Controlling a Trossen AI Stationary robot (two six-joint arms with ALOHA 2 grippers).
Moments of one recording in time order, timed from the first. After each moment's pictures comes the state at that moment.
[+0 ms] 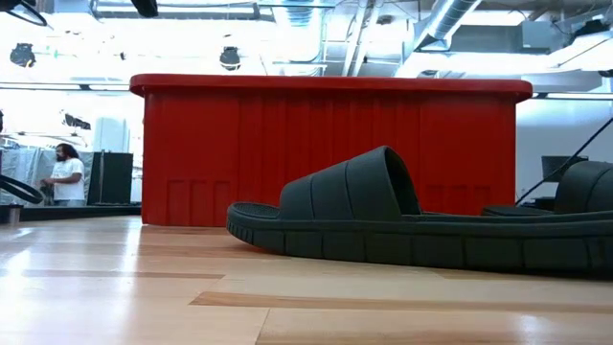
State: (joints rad) left arm -0.01 0.47 0.49 0.36 -0.07 -0.23; right arm 0.53 0.57 0.82 -0.22 0.57 -0.27
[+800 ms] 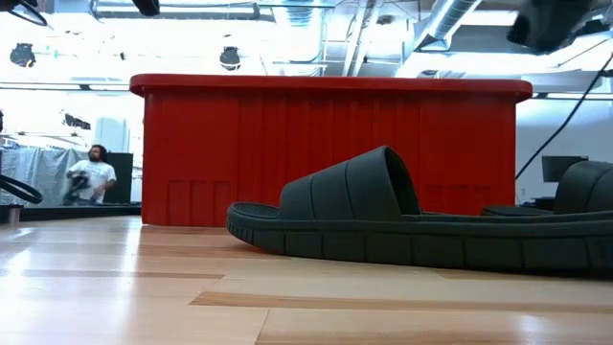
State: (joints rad) left arm -0.01 0.47 0.49 0.35 0.01 -0.30; right arm 0.42 1.09 1.06 -1.07 0.11 0.63
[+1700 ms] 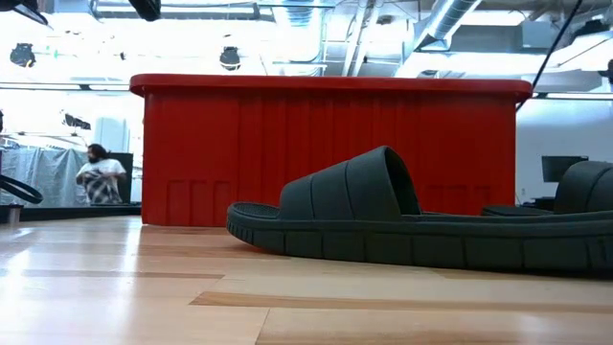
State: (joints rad) left arm -0.01 0.47 0.49 0.29 0.05 -0.31; right arm 0.80 1.67 1.13 -0.81 -0.02 0.91
